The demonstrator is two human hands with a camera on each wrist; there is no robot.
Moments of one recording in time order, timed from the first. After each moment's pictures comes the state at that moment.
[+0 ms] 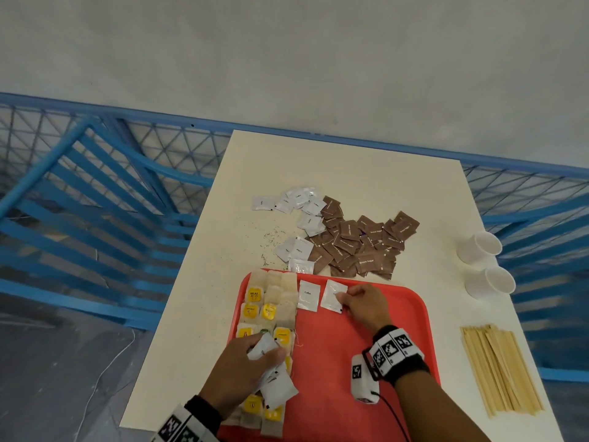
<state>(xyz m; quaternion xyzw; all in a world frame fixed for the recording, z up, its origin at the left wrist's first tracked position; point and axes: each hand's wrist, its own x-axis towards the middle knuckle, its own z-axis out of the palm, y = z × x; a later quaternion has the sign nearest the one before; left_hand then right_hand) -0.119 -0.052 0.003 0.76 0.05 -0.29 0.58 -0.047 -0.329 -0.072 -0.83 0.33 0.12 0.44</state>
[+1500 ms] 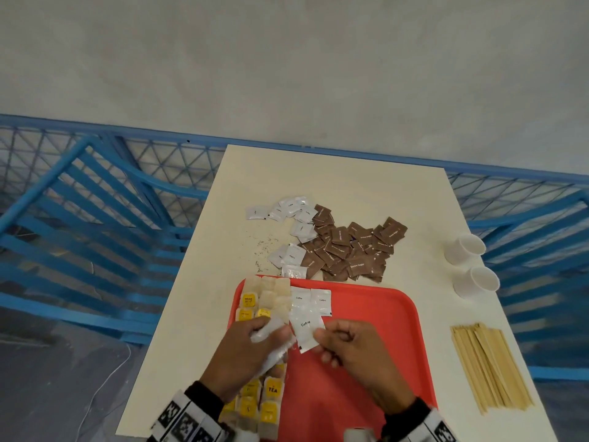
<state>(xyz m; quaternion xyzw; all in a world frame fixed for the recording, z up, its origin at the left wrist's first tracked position) -0.110 -0.069 0.047 0.70 0.00 -0.25 0.67 -0.141 -0.274 0.049 -0.70 0.18 0.16 0.67</state>
